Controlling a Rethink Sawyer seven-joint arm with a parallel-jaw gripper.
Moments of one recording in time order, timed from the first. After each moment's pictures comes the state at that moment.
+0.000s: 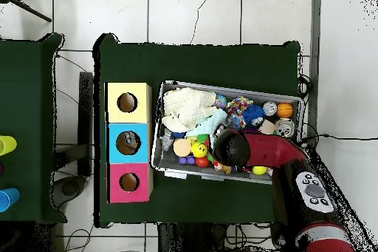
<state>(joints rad) -0.50 -0.52 0.11 1.63 -0.44 0.38 2.21</state>
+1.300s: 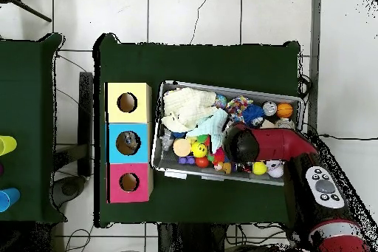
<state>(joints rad) -0.57 -0.50 0.18 1.56 -0.61 0.38 2.21</state>
